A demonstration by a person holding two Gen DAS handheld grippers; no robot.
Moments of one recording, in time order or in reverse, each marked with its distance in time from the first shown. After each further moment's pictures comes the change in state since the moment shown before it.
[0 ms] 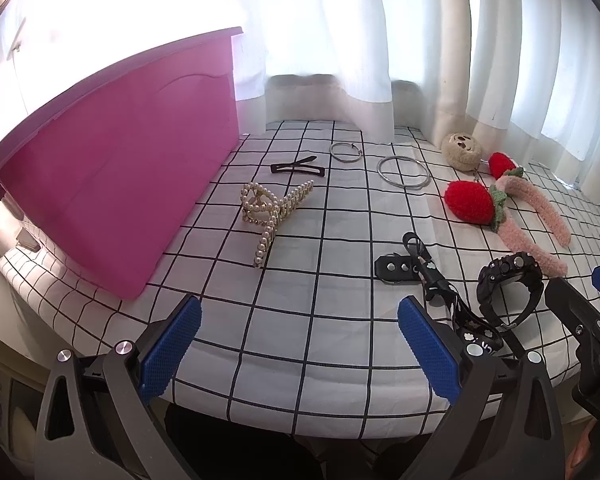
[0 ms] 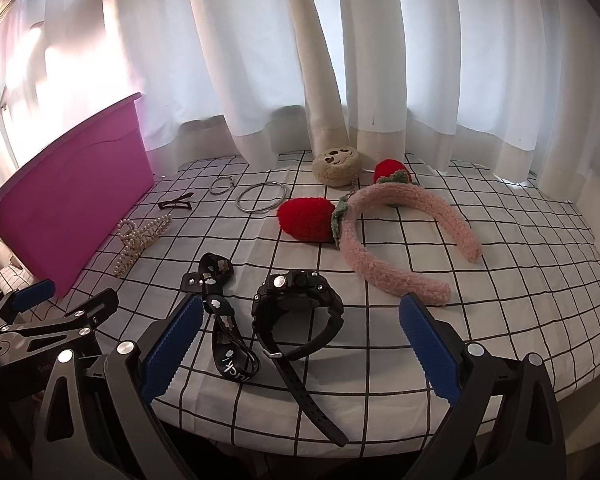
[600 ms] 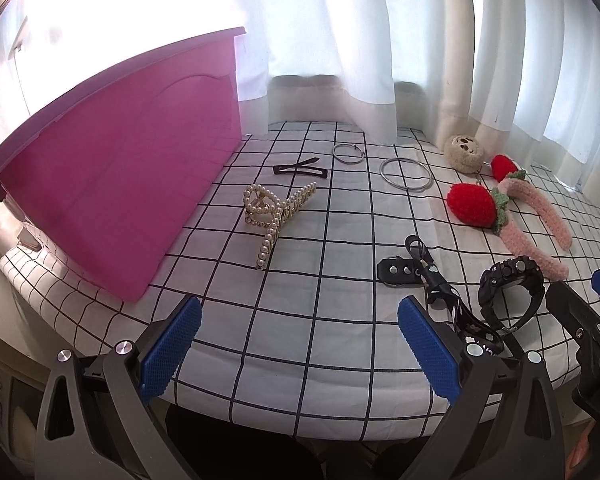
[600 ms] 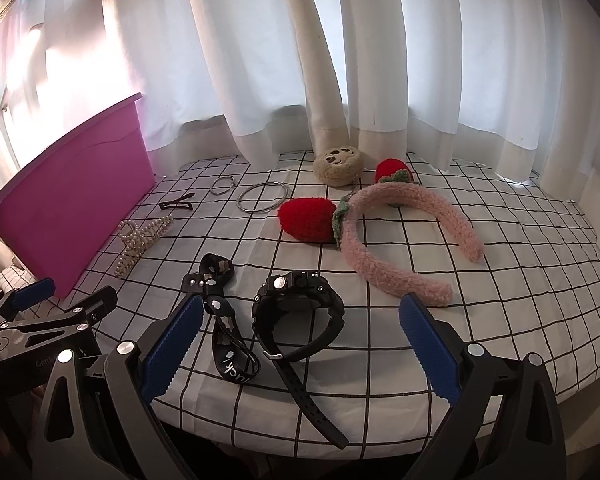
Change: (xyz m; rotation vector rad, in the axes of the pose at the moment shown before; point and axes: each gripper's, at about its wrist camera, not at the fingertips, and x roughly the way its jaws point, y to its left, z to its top) left arm 0.002 0.004 -0.004 -0.005 -0.009 0.000; right arm 0.001 -0.002 -0.001 0.004 0.001 0.014
